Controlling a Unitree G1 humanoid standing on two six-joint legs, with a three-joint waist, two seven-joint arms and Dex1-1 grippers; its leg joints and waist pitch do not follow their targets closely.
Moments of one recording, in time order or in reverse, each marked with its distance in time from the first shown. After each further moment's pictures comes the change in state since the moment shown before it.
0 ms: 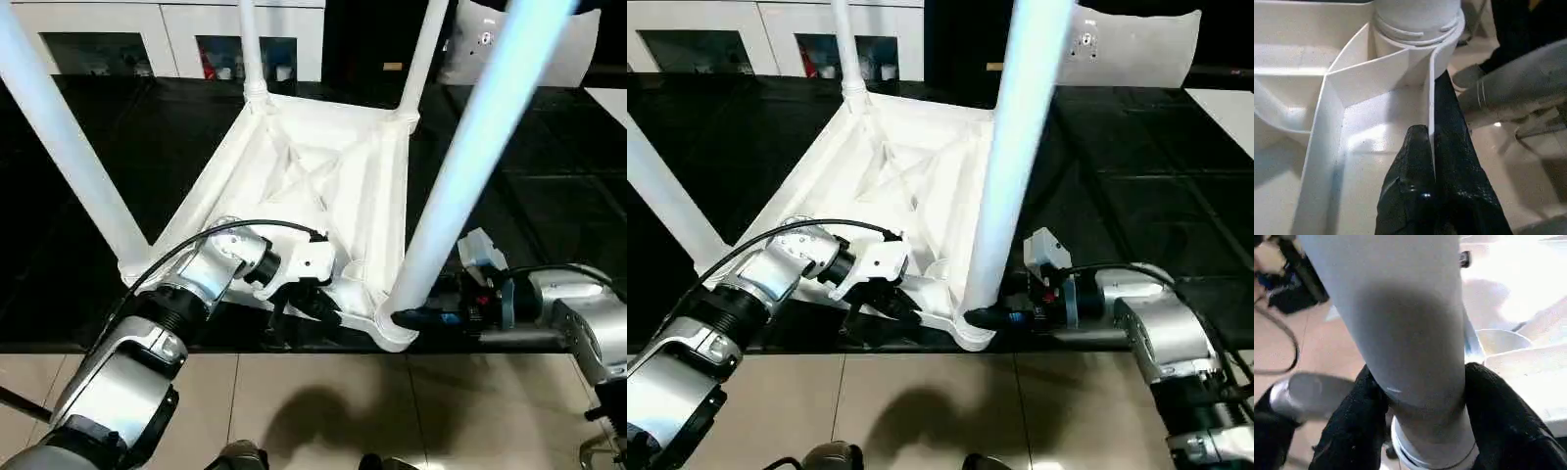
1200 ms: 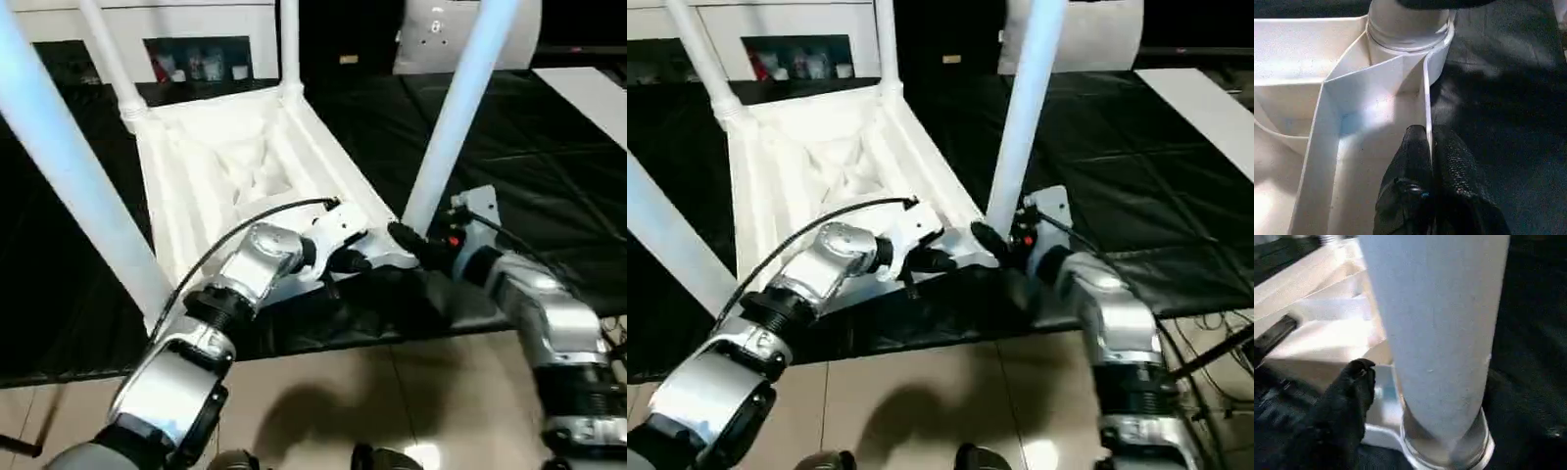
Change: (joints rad) left arm -0.032 -0.156 0.107 0.056 0.020 0.189 0.448; right arm -0.055 0.212 -0.159 0.043 -0.108 0.038 -0.579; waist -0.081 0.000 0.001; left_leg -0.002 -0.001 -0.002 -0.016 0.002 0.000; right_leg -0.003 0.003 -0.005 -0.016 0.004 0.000
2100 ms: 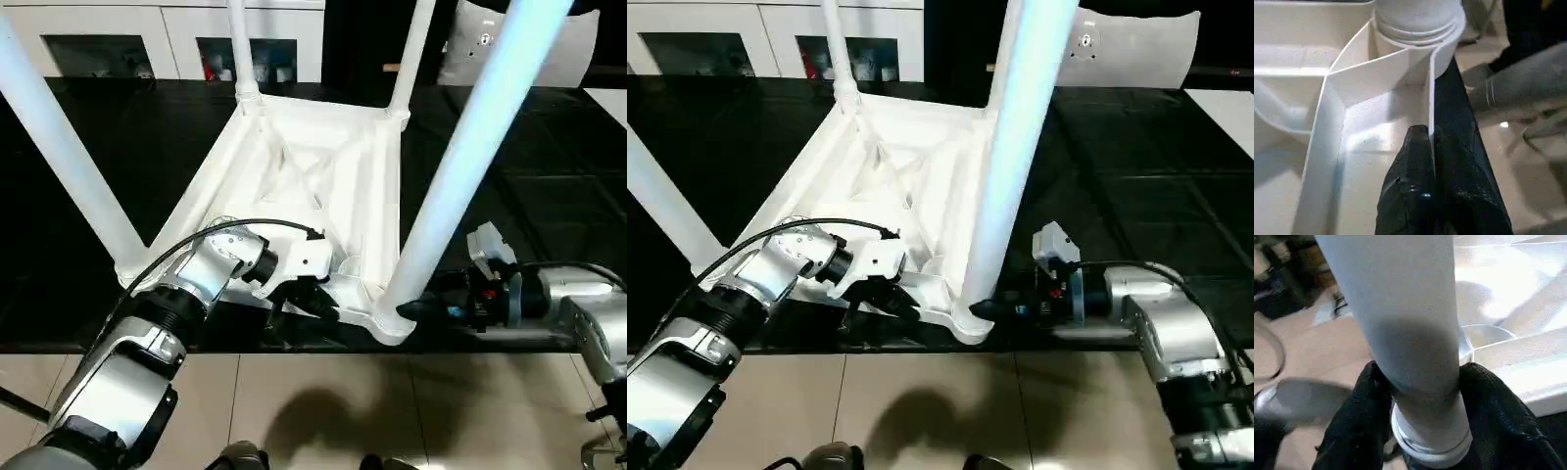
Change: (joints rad) left arm 0.034 0.155 -0.082 -0.049 -0.004 -0.161 -0.394; right arm 0.066 -0.183 0.117 -0.075 0.098 0.003 0.498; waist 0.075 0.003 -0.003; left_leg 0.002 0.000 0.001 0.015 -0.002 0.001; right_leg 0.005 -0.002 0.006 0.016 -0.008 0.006
